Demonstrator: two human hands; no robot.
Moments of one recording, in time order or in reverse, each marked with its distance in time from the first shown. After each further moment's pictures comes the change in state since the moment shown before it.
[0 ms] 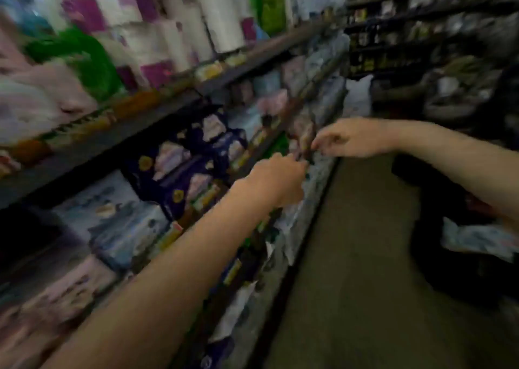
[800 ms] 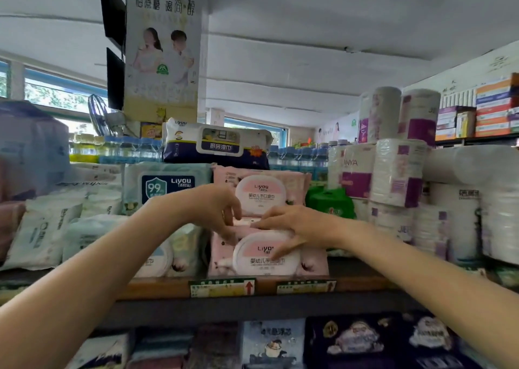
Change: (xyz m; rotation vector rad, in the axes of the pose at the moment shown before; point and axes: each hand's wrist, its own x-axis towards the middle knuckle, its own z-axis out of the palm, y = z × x) left_hand -0.211 -0.249 -0.133 -0.202 0.029 -1.043; right_hand 0.229 -0.294 -0.086 -0.197 0.128 -1.289
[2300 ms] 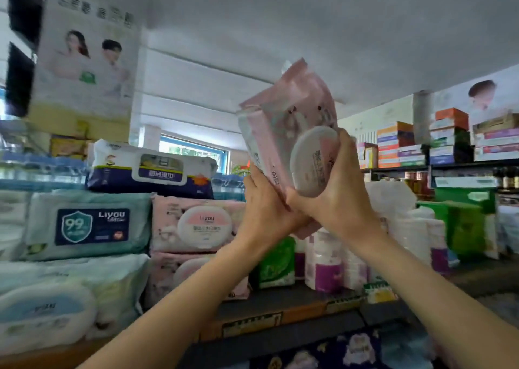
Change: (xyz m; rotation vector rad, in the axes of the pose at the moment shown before) left_hand 0.042 0.143 0.008 -1.039 0.753 0.418; right_hand -0.092 -0.039 -0.085 0.029 1.165 0.428
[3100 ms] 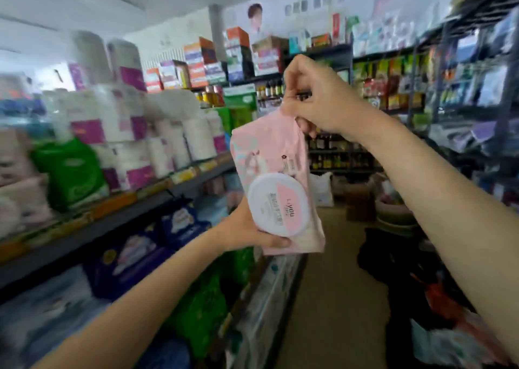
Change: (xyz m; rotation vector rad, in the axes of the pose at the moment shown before) left_hand -0.215 0.094 0.147 -0.571 -1.238 0.068; right_hand -0.107 -0.101 -0.281 -0.427 -0.269 0.472
